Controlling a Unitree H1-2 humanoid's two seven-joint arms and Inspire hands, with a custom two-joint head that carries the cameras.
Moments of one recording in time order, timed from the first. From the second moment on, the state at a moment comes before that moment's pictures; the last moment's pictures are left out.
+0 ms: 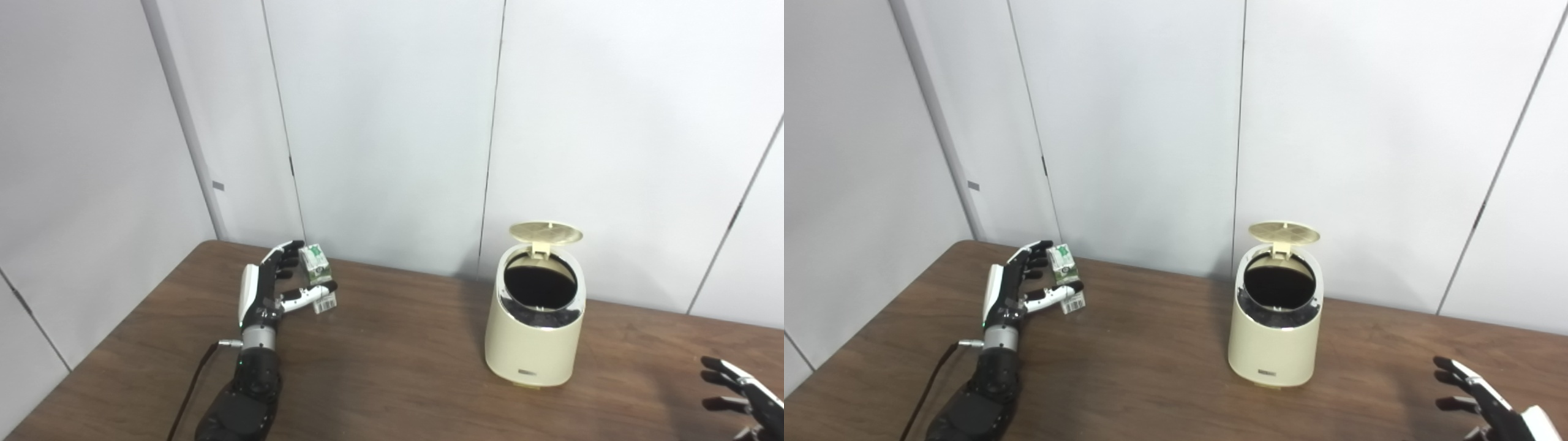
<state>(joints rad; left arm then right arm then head) -0.59 0.36 0.07 0.91 0.15 -0.44 0.44 -0.08 -0.36 -0.03 -0.27 -0.34 0.15 0.16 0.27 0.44</state>
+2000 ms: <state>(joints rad) -0.53 0.24 -0.06 0.31 0.14 -0.44 0.30 -0.13 -0.32 0.03 -0.25 -0.36 0.21 0.16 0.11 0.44</state>
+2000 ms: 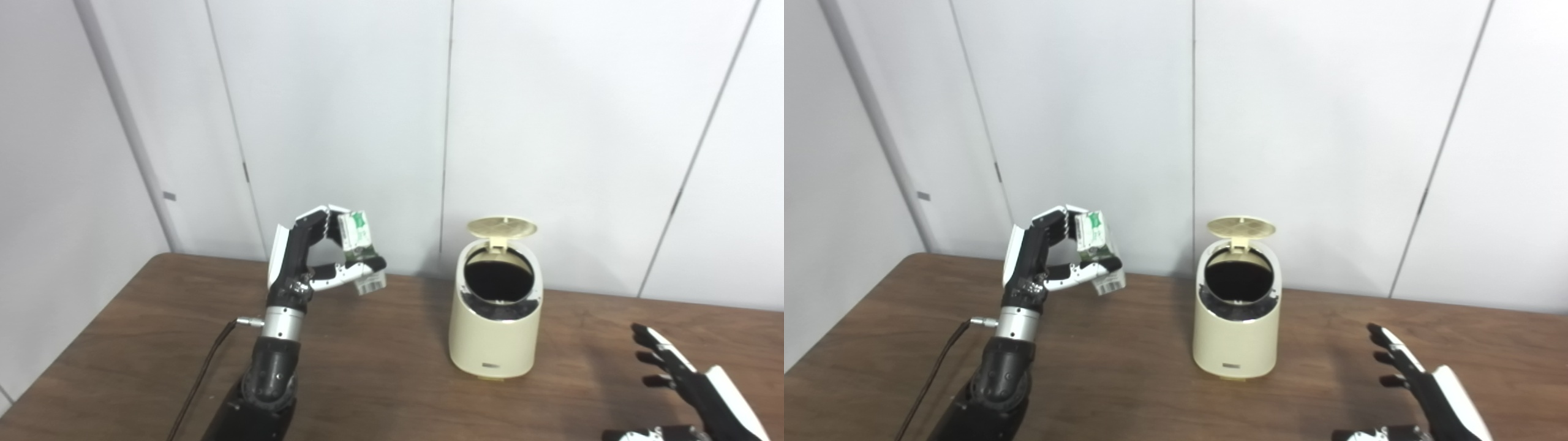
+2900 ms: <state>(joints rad) -0.61 0.07 -0.14 0.27 0.08 -0.44 0.17 -0.15 -0.28 0.06 -0.18 -0.41 0.12 0.11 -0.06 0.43</state>
